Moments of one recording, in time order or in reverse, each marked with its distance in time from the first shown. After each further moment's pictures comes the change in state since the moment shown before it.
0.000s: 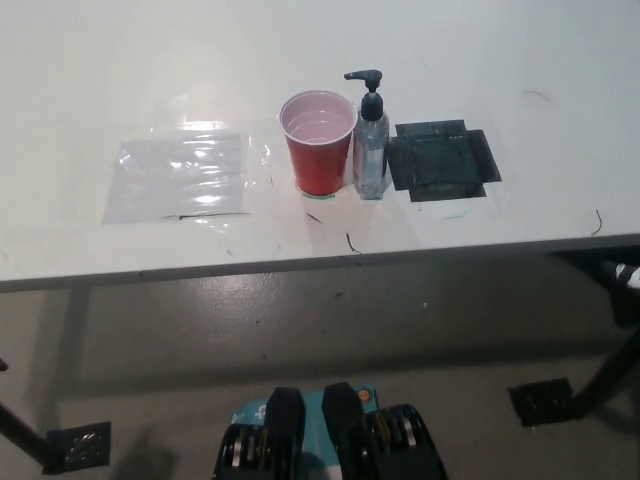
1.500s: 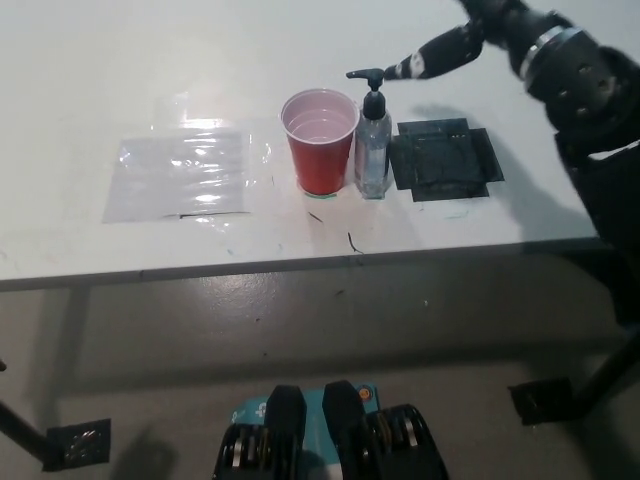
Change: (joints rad) left_arm -0.015 -0.043 0.068 -0.014 0.092 0.002 -0.113; right_arm -0.757 0.136 0.439 0.344 -0.176 0.135 0.289
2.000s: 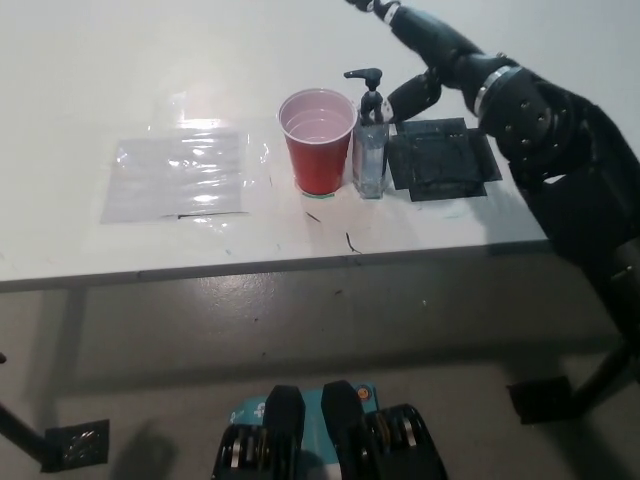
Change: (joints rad) left_arm -0.020 -0.028 0.042 0.000 0.053 0.000 -0.058; right_arm 0.008 0.073 0.029 0.150 -0.069 -0.098 -0.017
